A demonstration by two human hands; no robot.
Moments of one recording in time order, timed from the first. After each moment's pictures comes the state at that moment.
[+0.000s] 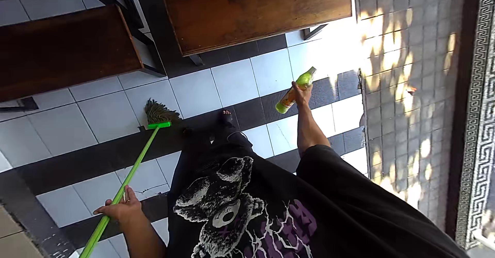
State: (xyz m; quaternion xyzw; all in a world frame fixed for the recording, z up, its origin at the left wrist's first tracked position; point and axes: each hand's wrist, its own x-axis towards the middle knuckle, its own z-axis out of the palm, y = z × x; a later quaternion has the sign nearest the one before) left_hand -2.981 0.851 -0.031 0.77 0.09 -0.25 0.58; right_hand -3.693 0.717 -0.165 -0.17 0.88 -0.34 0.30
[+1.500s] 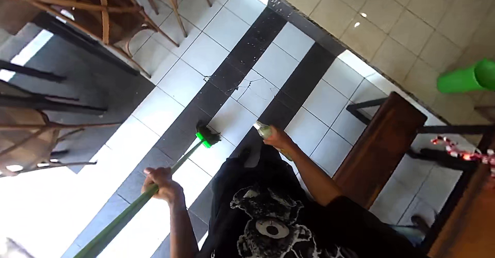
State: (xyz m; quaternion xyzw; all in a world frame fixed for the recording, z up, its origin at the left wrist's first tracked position) left_hand -3.039 1.104 0.032 0.51 0.44 0.58 0.46; right_hand -2.693 0.864 -0.084 0.85 0.26 -0.44 -0.14
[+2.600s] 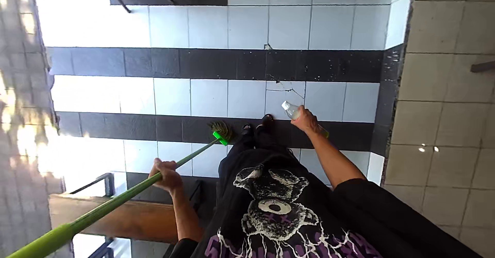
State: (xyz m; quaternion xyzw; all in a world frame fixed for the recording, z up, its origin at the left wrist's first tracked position) left_hand -2.924 0.821 0.038 0.27 0.73 0.61 0.15; right_hand -2.427 0.988 -0.123 0.74 0.58 -0.33 0.10
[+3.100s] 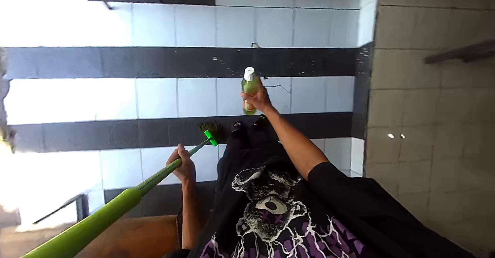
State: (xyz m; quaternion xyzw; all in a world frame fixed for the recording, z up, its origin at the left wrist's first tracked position) left_hand -2.895 0.782 -0.003 0.35 0.70 0.56 0.27; right_hand -2.606 0.999 -0.066 0.58 0.58 -0.46 -0.34
